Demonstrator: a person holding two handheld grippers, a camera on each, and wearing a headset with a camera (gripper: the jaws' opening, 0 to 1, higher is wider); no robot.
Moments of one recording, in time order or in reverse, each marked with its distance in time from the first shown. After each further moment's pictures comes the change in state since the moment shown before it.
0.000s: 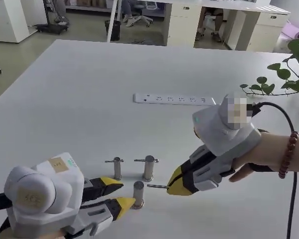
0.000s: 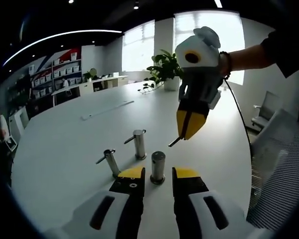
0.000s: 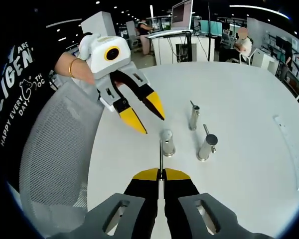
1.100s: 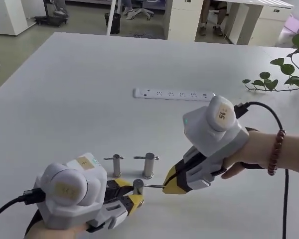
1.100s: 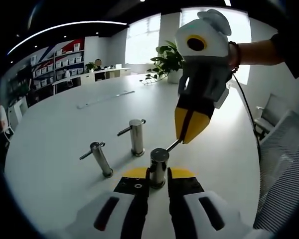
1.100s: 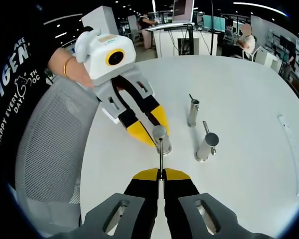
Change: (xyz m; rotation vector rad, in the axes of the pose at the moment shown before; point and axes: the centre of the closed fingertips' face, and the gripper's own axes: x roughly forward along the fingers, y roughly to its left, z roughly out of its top) left arm 0.032 0.001 -0.016 -0.059 0.052 0.004; right arm 0.016 -0.009 -0.005 -0.016 0.048 0.013
